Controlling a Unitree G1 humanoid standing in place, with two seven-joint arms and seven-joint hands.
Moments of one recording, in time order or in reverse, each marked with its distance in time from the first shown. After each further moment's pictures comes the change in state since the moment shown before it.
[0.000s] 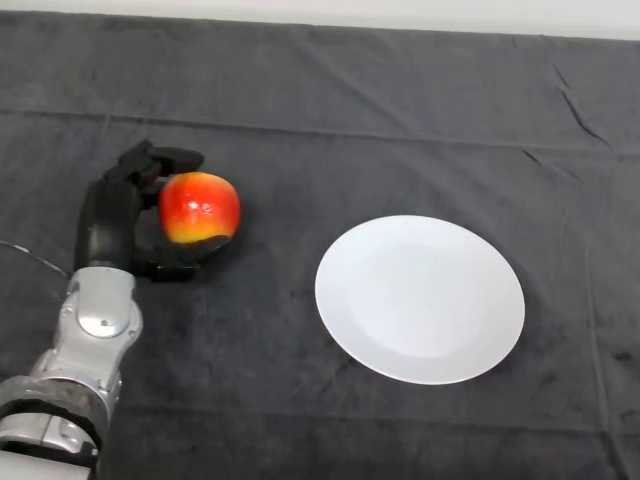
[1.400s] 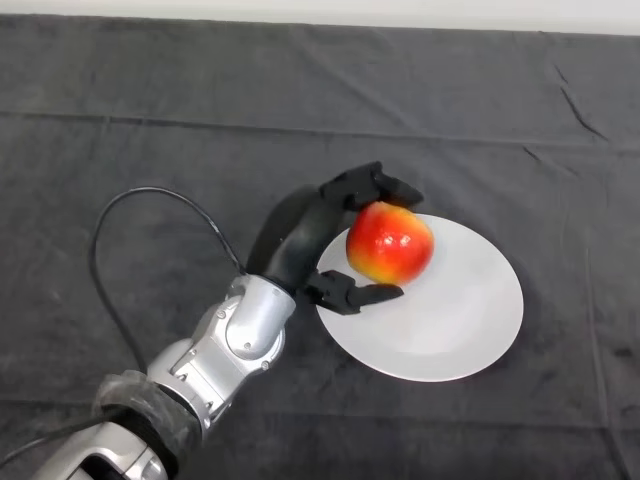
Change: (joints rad) left arm 0.032 -0.078 -0.525 -0.361 -0.008 0.043 0.040; right arm -0.007 -0.003 0.011 -0.010 0.000 0.000 -0.001
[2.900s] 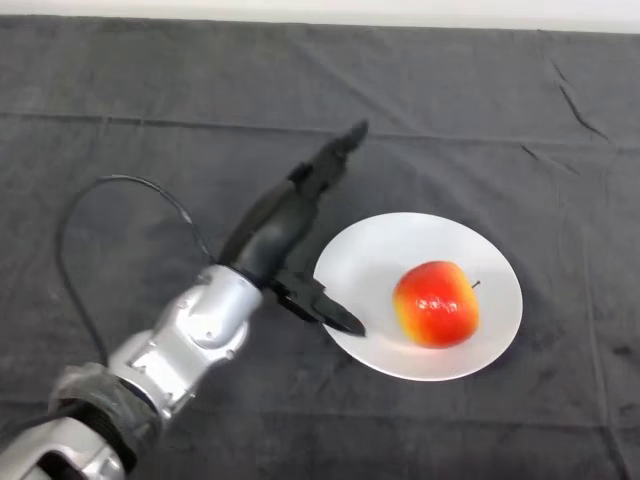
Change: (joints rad) left arm 0.000 0.130 -0.022 -0.067 -0.116 -0.004 -0.109; right arm -0.003 -0.001 0.002 0.000 0.000 0.000 -0.003
